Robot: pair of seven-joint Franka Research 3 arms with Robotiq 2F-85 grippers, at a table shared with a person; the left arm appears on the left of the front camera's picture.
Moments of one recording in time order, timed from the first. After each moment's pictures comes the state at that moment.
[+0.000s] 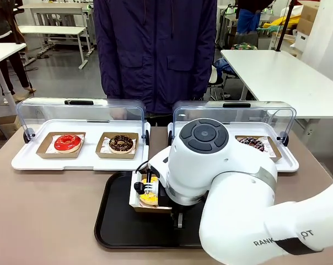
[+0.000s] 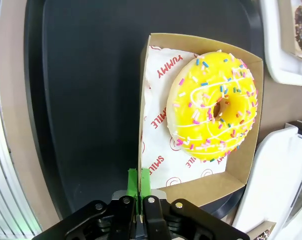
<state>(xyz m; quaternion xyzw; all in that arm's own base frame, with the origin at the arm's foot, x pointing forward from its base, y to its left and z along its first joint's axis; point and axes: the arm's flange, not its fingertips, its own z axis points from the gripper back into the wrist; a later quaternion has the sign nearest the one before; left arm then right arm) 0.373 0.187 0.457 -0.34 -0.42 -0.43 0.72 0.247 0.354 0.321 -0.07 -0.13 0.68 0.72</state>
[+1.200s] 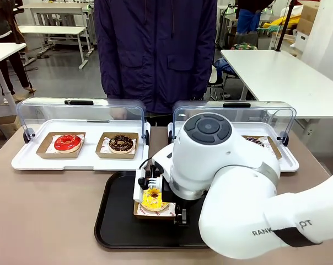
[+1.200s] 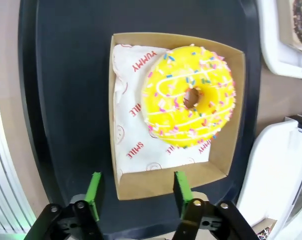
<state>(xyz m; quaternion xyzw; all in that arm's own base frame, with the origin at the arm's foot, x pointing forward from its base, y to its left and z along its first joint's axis) 0.373 0.187 0.457 -0.34 -0.42 -0.43 0.72 0.258 0.343 0.335 -0.07 -0.12 0.67 0.73</state>
